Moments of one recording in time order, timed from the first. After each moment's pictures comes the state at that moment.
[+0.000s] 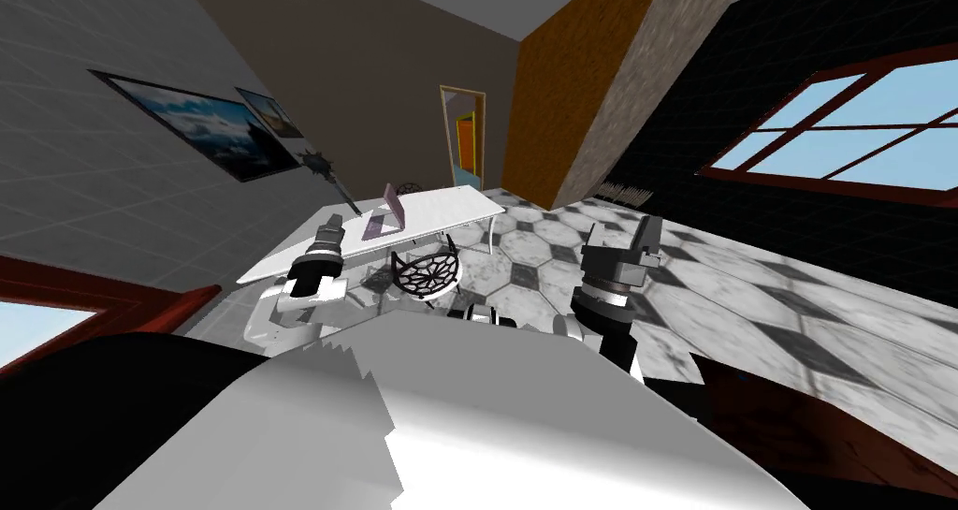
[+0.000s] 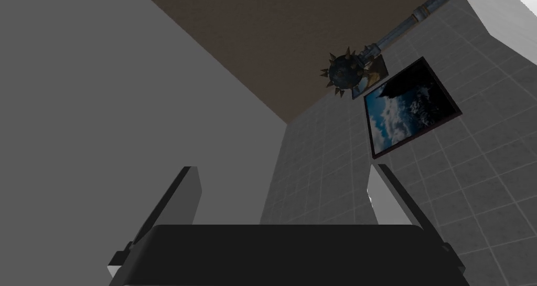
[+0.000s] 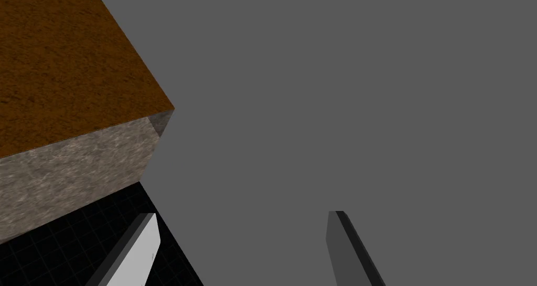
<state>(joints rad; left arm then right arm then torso) 0.35 0.35 0.63 -2.02 -0.12 0.14 -0.16 0.53 0.02 0.02 -2.38 0.02 -0.56 -0.08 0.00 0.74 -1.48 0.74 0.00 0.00</state>
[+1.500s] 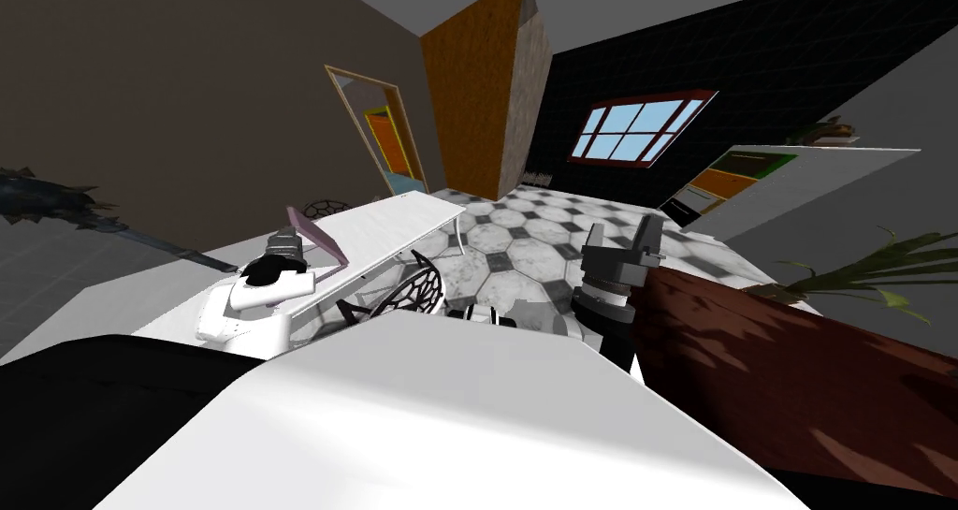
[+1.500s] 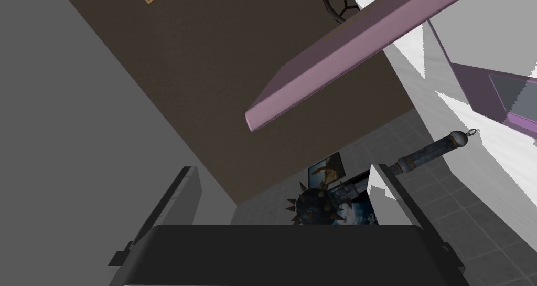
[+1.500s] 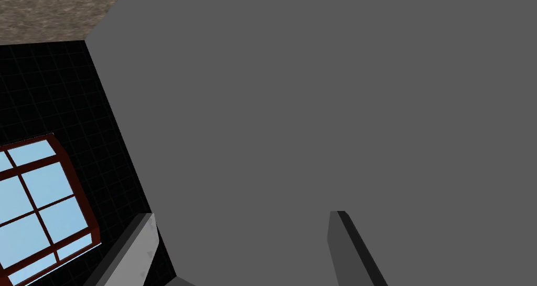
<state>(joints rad) 0.26 0.49 0.81 -1.77 -0.03 0.42 -0.03 0.53 0.02 0.02 -2.38 0.02 -0.56 -0.08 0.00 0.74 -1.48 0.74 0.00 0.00</state>
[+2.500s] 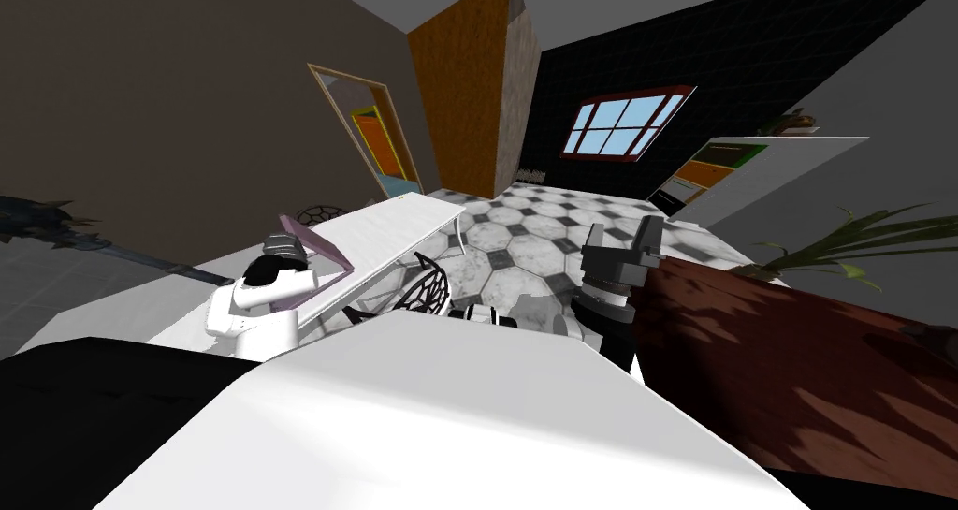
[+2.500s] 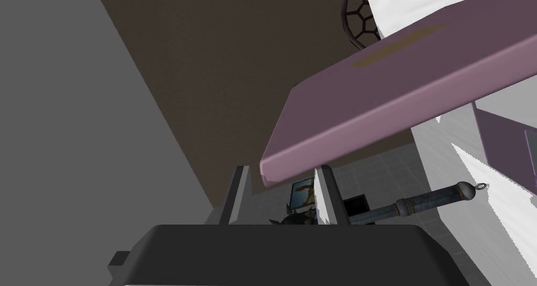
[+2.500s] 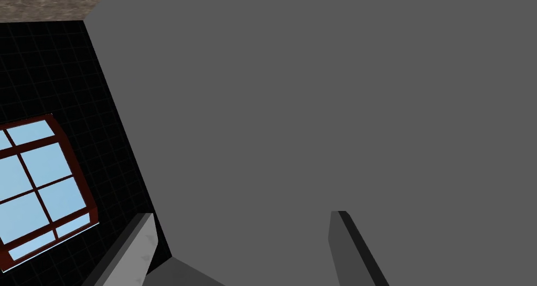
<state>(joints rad) 0.20 0.48 0.85 -1.71 0.03 0.36 0.04 0.53 0.02 0.02 -2.38 0.02 -0.56 -0.08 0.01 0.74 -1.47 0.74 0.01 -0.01</state>
